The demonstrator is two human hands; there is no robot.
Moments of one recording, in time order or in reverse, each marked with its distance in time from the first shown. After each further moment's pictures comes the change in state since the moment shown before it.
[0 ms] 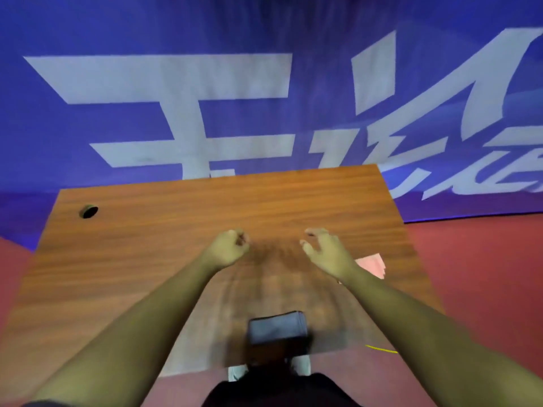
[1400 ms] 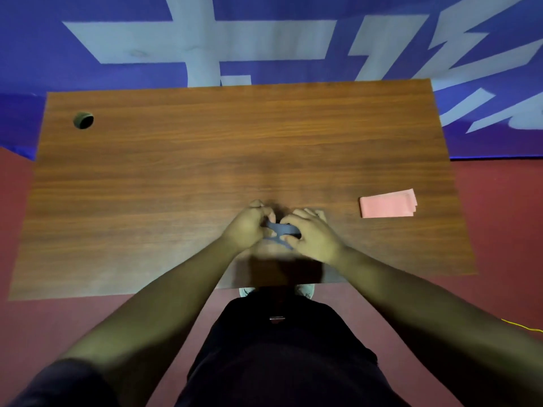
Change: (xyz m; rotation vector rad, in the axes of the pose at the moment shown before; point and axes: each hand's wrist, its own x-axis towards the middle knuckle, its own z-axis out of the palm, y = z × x) left_hand -0.036 -0.078 0.115 -0.125 -0.106 0.043; right_hand -0.041 0.032 0.135 -0.214 -0.246 -0.363
